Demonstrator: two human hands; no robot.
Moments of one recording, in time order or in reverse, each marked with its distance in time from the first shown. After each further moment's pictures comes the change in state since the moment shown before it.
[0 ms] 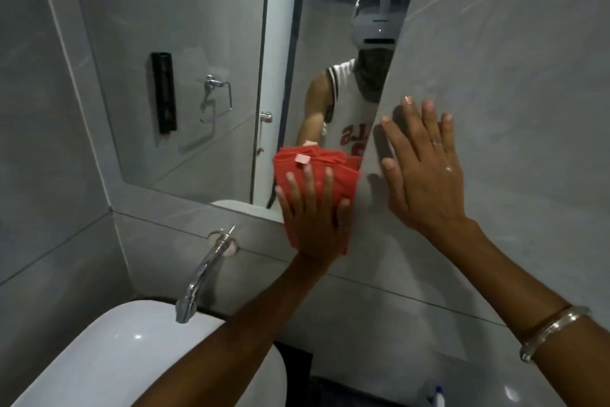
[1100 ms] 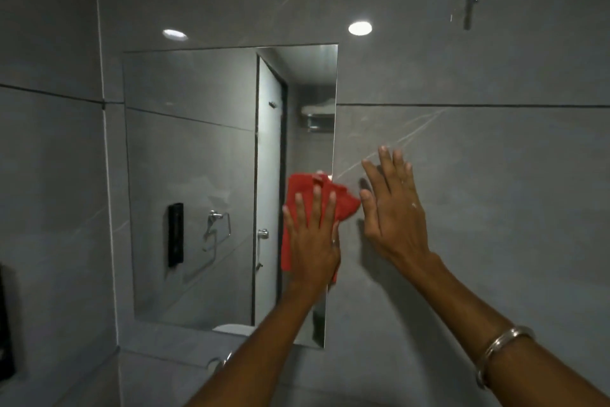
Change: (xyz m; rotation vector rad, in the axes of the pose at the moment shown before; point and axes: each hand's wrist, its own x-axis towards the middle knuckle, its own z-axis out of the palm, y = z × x) left_hand 0.166 0.078 -0.047 -0.013 -0.147 0.275; right_hand 0.096 0.027 -0.096 0.171 0.091 0.272
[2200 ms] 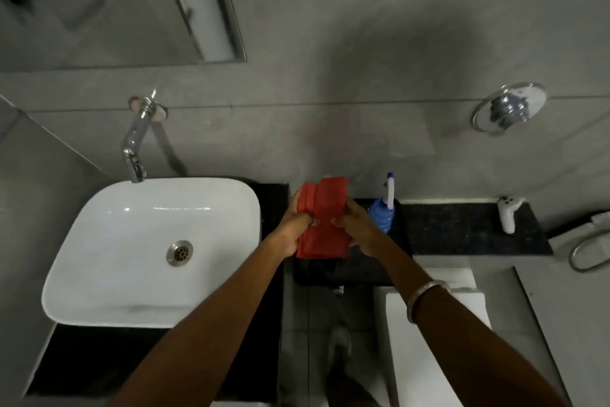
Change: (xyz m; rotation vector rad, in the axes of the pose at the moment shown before) left_hand -0.436 0.073 -0.022 -0.943 -1.242 -1.555; right_hand -0.517 -0.010 0.016 0.912 -1.050 1.671
